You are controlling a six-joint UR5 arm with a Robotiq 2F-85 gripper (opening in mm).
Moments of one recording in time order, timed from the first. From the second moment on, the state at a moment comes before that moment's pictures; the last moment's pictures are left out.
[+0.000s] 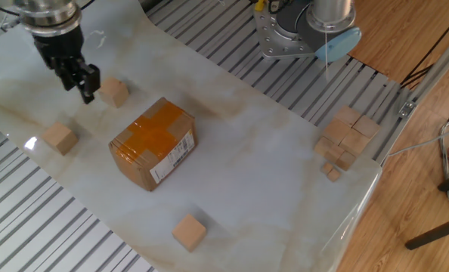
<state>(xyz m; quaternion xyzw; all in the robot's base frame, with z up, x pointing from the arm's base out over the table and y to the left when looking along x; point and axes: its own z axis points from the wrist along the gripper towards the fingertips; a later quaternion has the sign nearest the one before) 0.626 -0.160 0.162 -0.01 1.00 0.02 0.05</state>
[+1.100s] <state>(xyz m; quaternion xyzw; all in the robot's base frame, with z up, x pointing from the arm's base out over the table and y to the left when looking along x) 0.653 -0.201 0.099 0.01 1.00 0.01 0.05</state>
